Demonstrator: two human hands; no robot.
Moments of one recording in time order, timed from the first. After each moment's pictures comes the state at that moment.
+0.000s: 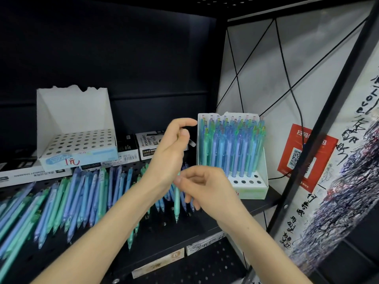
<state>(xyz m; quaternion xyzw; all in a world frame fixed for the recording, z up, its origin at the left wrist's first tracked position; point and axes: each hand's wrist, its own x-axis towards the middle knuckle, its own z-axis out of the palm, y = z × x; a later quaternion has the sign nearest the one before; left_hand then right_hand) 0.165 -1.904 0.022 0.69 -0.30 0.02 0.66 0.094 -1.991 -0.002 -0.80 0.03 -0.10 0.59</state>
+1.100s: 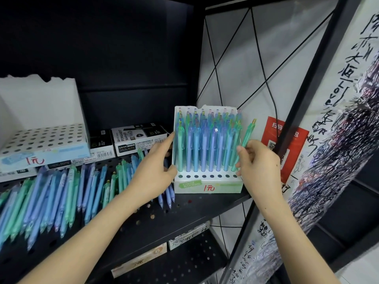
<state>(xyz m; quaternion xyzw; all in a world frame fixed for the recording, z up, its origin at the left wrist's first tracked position) 0.186 -1.917 -0.029 0.83 -0.33 0.03 0.44 0.091 -2.107 -0.020 -0.84 0.20 -0.42 0.28</state>
